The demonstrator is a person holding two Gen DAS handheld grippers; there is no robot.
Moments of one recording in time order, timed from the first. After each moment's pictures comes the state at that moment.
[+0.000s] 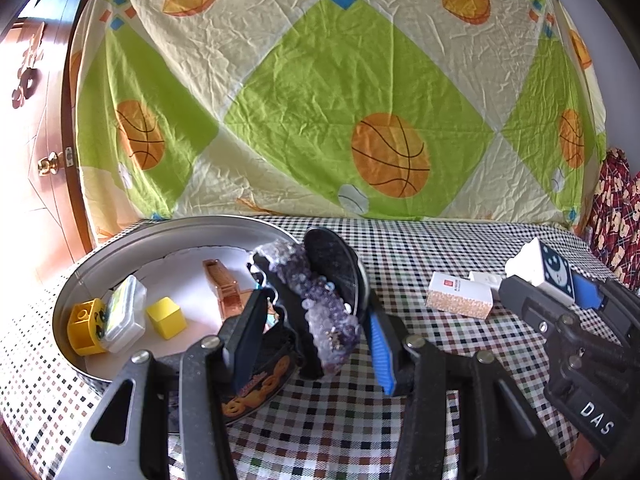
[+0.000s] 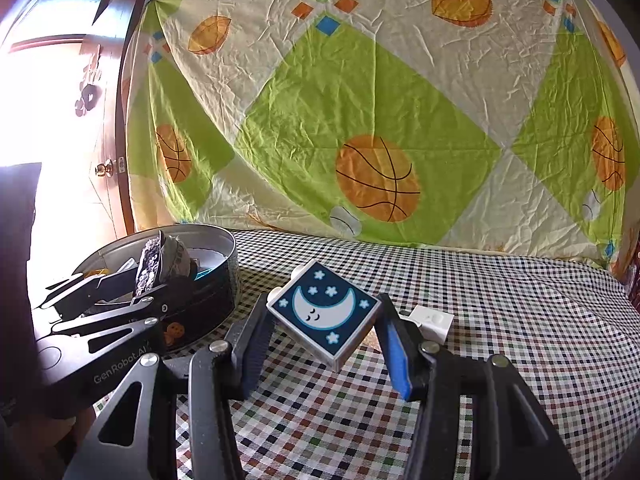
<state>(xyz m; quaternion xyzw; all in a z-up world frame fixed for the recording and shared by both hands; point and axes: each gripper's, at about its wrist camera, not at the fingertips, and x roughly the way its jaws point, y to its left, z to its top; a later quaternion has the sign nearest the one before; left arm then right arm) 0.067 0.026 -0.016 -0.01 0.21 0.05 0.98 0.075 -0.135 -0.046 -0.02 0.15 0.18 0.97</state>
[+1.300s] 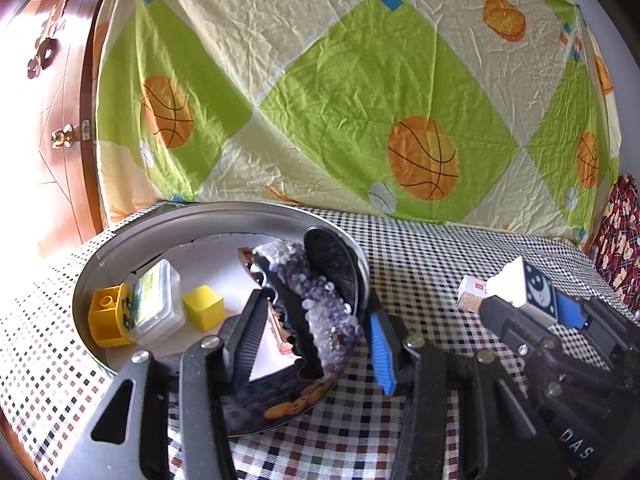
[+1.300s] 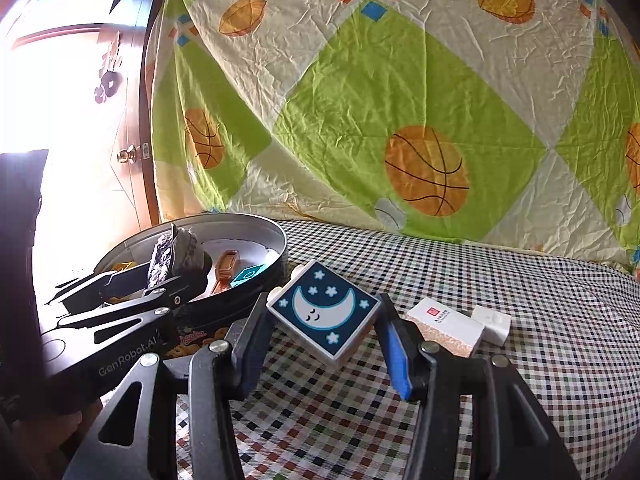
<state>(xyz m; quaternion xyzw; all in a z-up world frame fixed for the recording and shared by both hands) 0.063 0.077 -0.018 -0.05 0.22 0.06 0.97 0.080 -0.079 -0.048 -0.04 0.18 0.23 0.96</state>
